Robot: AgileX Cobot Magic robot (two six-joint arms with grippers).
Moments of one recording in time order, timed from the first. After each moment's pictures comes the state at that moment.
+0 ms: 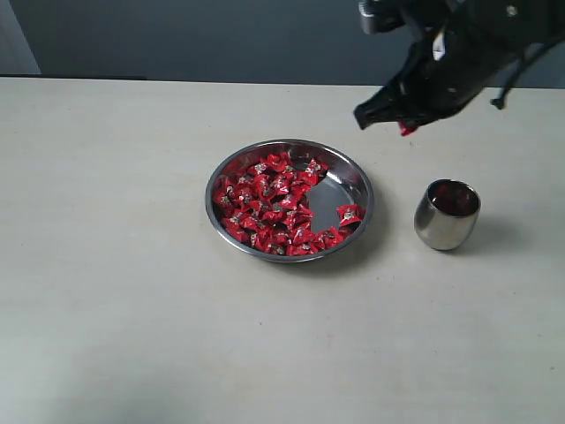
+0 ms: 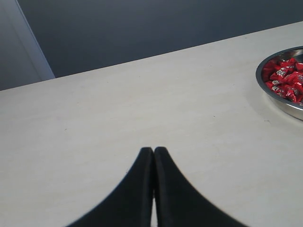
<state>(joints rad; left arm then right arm) -0.03 0.00 0.00 0.22 0.32 -0.06 0.42 1.64 -1.21 -0.24 0.69 0.12</state>
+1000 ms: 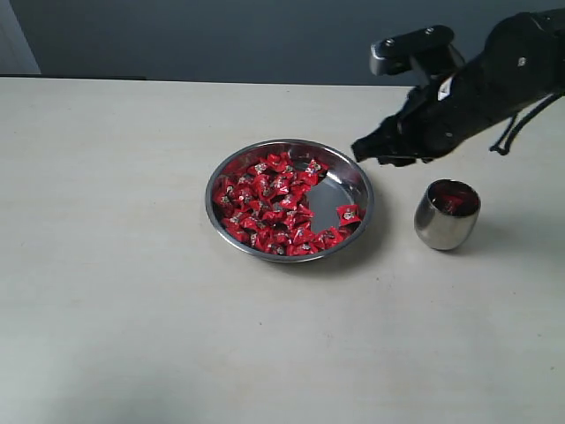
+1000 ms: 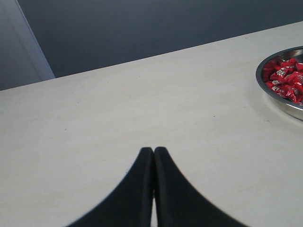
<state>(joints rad) -0.03 0.00 0.00 0.22 0.32 -0.06 0.38 1.67 -1.08 0.06 0.48 -0.12</state>
